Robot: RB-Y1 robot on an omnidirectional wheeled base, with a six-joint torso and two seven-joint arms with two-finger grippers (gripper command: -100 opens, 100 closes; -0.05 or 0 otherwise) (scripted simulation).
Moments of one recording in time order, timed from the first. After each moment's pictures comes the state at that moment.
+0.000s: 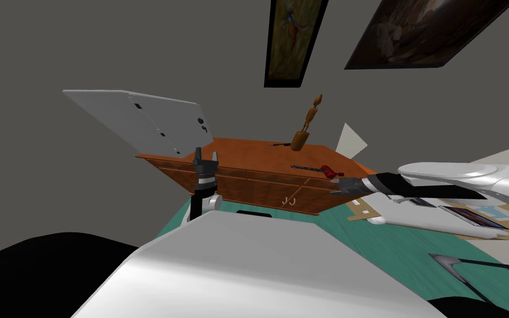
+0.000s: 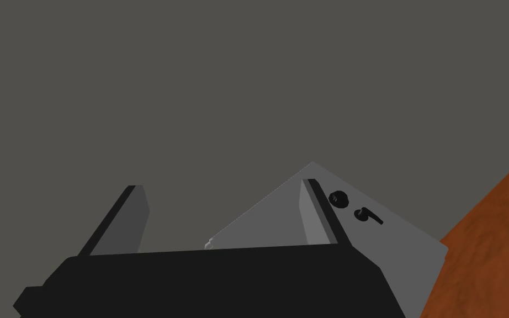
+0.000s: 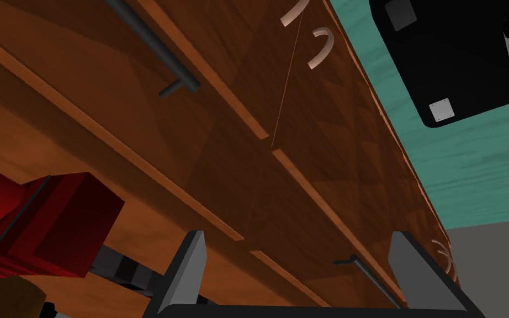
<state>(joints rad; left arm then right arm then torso) 0.46 -0.04 -0.01 -2.26 0.08 -0.54 0.16 1.00 -2.08 -0.29 -1.38 0.37 -0.83 0.16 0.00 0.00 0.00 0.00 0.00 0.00</state>
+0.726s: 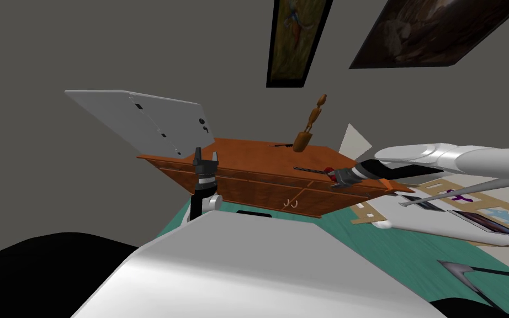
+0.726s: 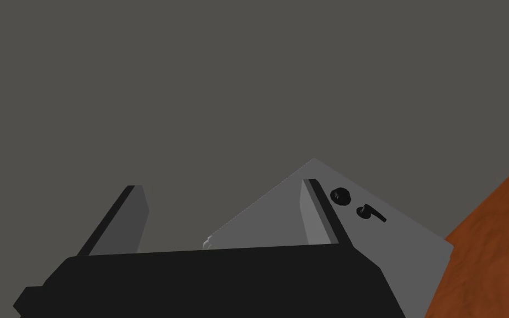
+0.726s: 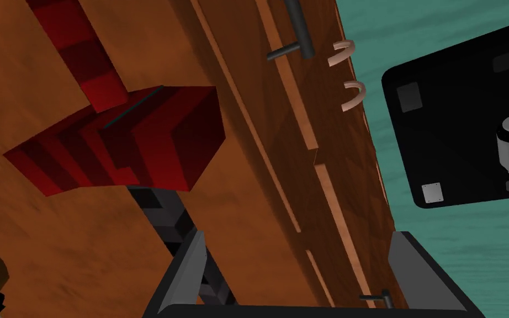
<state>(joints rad) 0.46 -0.04 -0.01 -2.26 0.08 -0.54 0.16 1.07 -2.31 -0.33 -1.25 0.43 -0.82 0.18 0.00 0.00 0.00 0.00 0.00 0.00</state>
